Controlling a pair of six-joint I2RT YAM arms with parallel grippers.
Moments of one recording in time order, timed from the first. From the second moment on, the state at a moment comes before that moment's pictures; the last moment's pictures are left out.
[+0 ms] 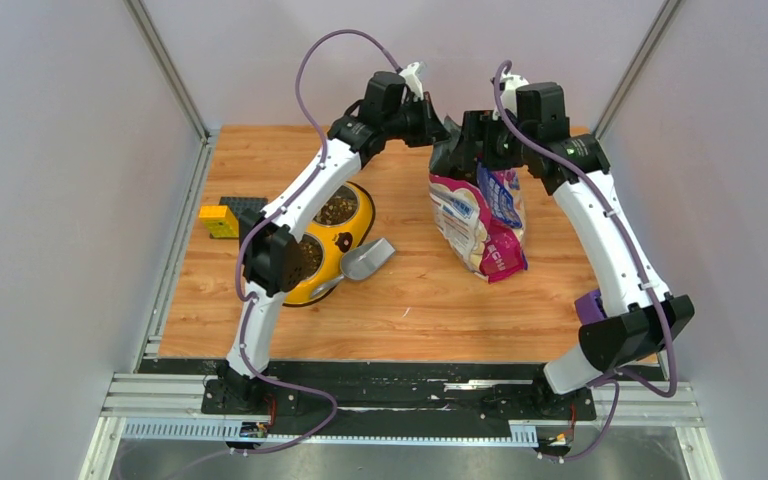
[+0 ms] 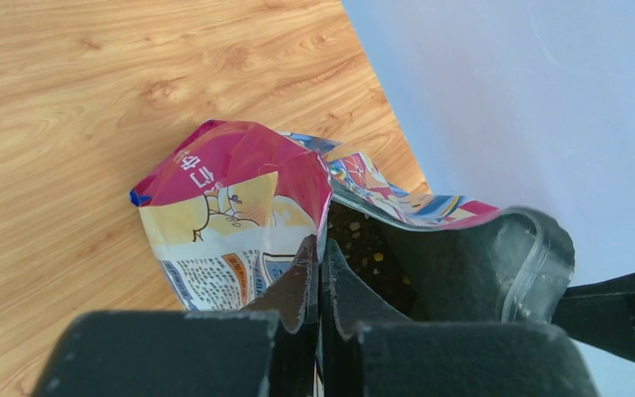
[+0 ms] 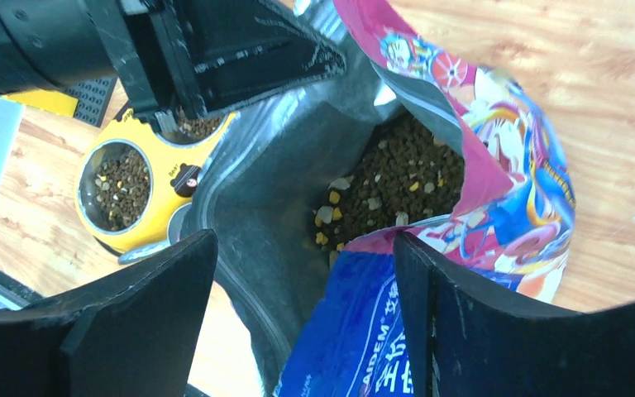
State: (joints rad) left arm -0.59 2.22 2.33 -0.47 0.36 -0.59; right arm 0.31 1.54 1.78 -0.83 -0.19 0.22
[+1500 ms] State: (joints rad) left arm -0.58 2.16 2.28 -0.64 0.26 -0.54; right arm 0.30 1.82 2.01 -0.78 -0.14 -0.20
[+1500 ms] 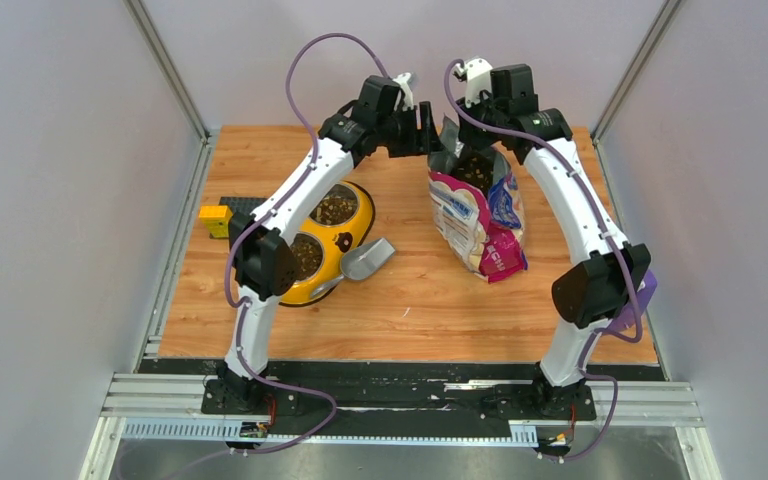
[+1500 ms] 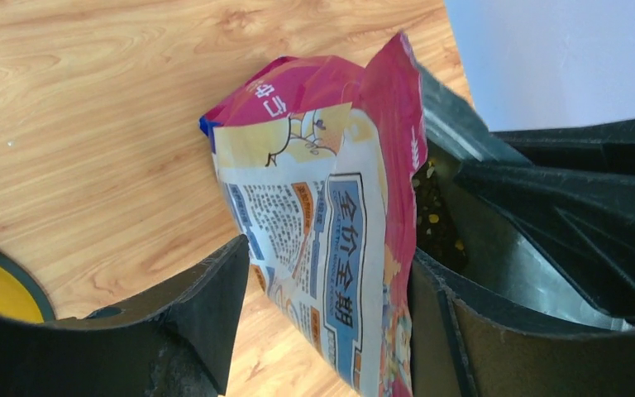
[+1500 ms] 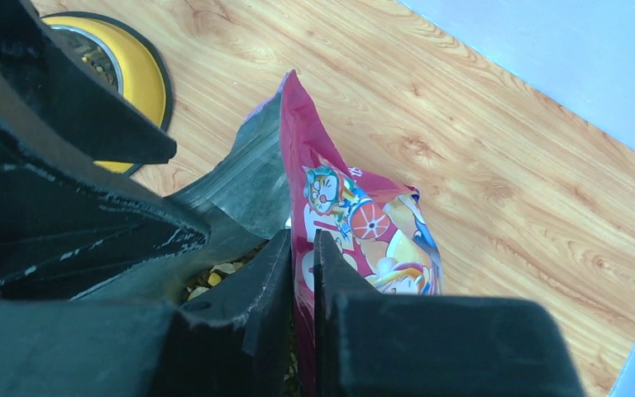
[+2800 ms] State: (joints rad) left arm -0.50 2.12 2.22 -0.59 0.58 -0.66; right arm 0.30 1.83 2.11 -0.87 -0.01 0.47
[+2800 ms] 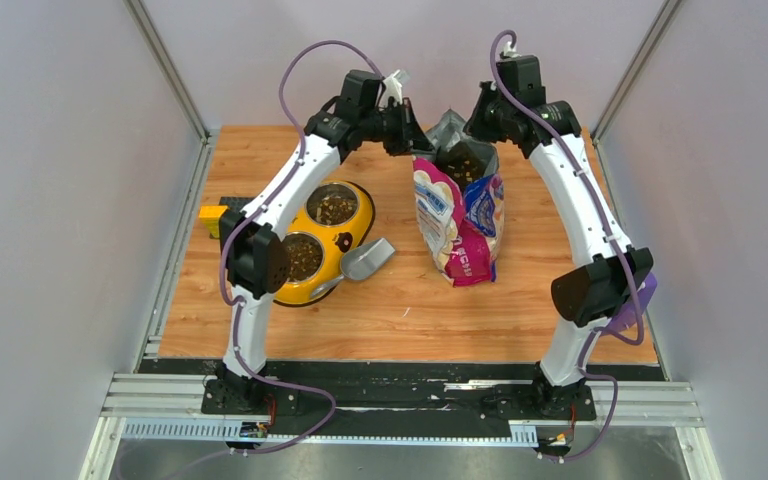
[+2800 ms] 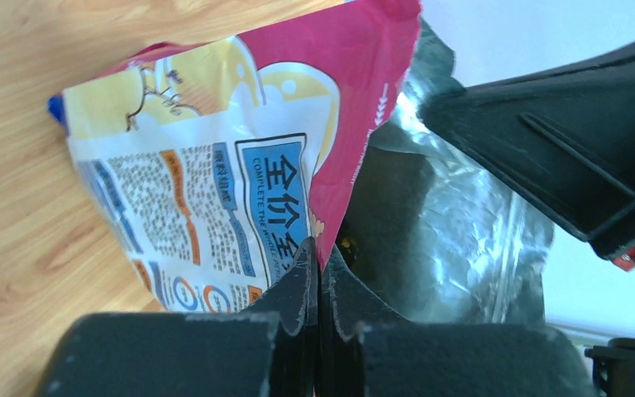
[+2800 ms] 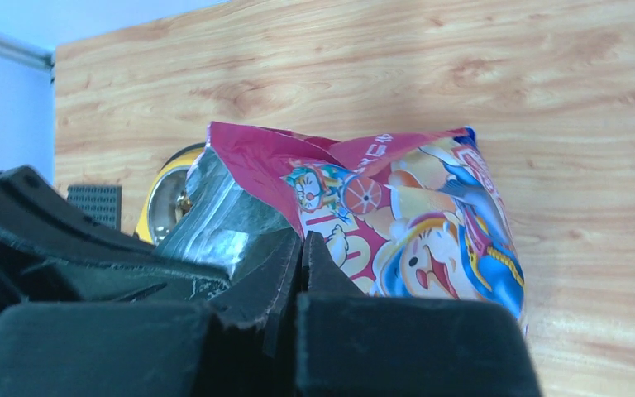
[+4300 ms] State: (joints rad) left arm -0.62 1.81 2.11 -0.44 0.43 -0.28; right arm 0.20 1.86 2.05 -0.86 0.21 0.51
